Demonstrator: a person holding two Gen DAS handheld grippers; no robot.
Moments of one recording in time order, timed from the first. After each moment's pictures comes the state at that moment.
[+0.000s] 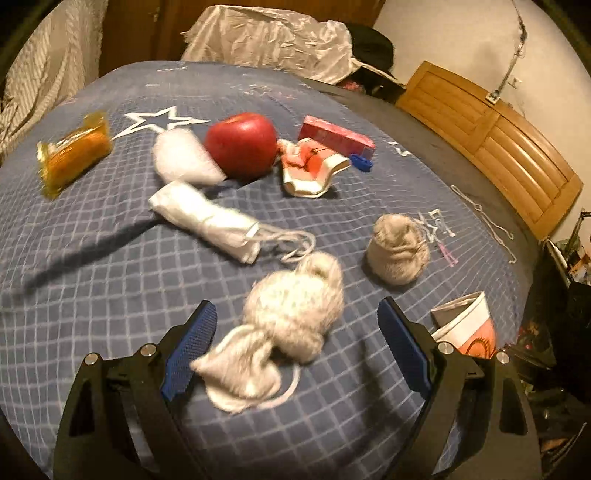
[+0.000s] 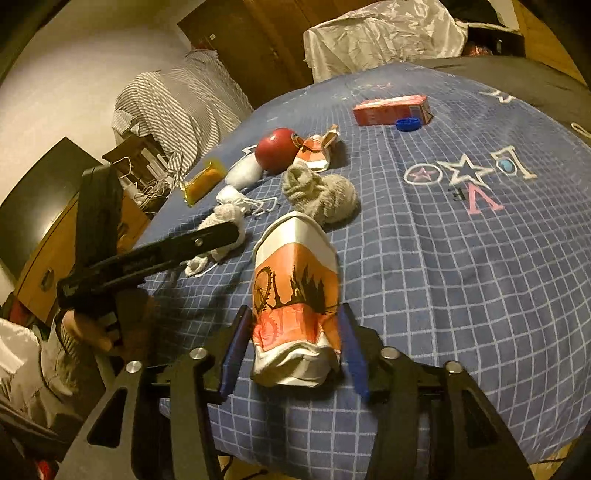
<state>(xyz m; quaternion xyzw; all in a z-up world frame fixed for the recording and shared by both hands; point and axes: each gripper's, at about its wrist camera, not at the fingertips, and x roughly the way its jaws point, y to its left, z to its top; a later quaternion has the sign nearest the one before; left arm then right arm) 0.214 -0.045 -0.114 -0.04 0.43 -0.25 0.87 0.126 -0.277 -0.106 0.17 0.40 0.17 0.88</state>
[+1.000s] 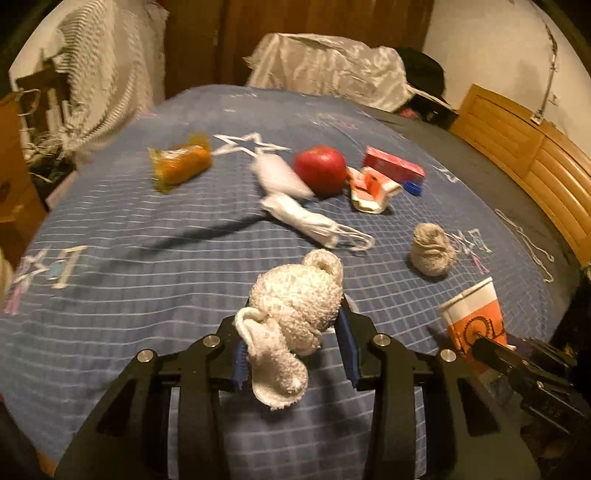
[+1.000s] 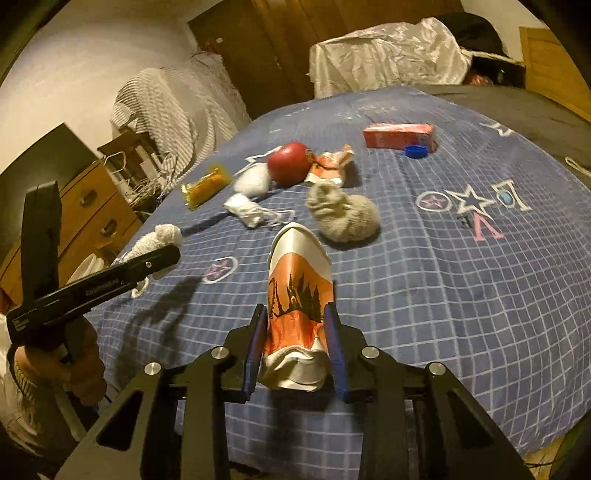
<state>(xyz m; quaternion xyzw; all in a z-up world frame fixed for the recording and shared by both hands) 0.151 0.006 -0.075 -0.03 0.39 -0.10 0.91 0.119 -0.243 -0.088 0.13 0.38 0.14 0.91</state>
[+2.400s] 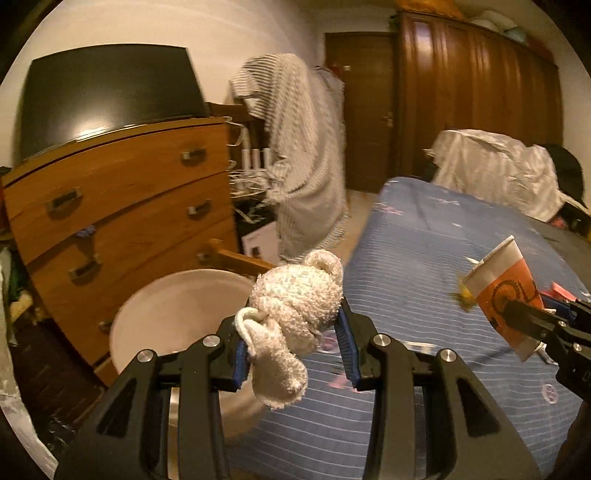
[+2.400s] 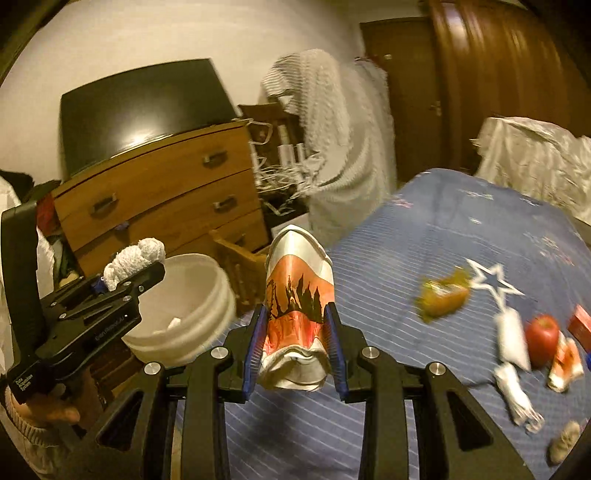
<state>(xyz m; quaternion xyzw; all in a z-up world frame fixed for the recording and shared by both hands) 0.085 0.291 0.025 -0.05 0.25 0.22 0.94 0.183 0.124 0.062 -0.03 0.29 0.36 0.89</state>
